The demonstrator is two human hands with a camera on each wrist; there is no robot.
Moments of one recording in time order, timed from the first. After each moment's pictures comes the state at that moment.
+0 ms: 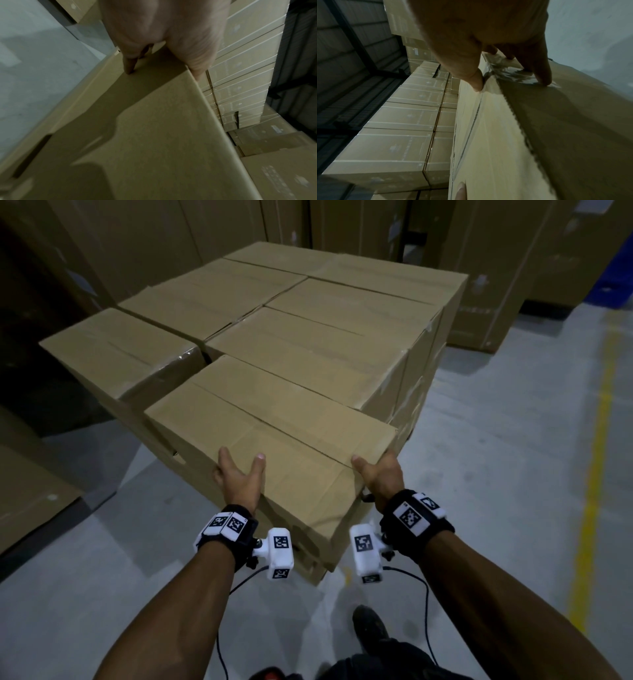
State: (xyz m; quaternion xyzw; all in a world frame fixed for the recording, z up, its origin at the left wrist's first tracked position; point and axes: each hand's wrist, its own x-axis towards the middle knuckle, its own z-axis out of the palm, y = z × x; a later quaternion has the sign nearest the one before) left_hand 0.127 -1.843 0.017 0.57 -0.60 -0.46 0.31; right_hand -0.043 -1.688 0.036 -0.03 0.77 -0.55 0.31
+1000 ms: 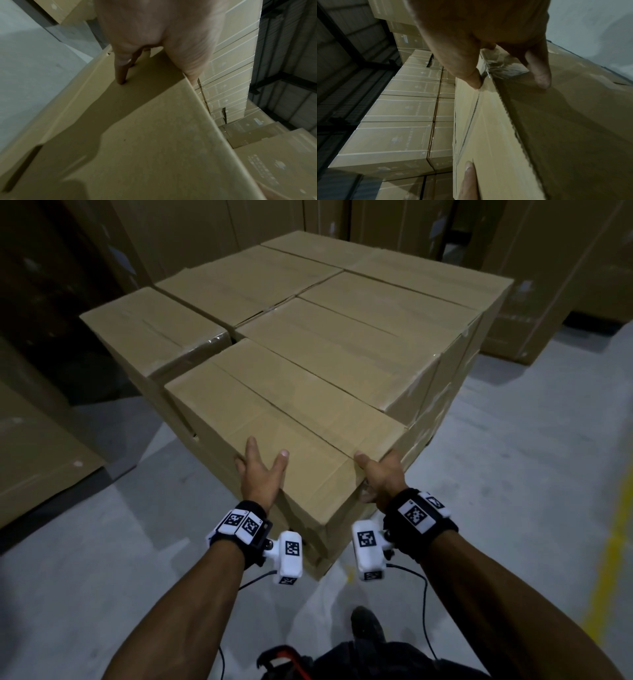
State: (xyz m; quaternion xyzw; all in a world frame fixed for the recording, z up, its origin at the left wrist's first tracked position) left_hand 0.134 -1.832 0.019 0.56 -0.64 -0.46 0.26; right_hand -0.038 -1.711 0.035 -0.04 0.74 -0.57 0.37
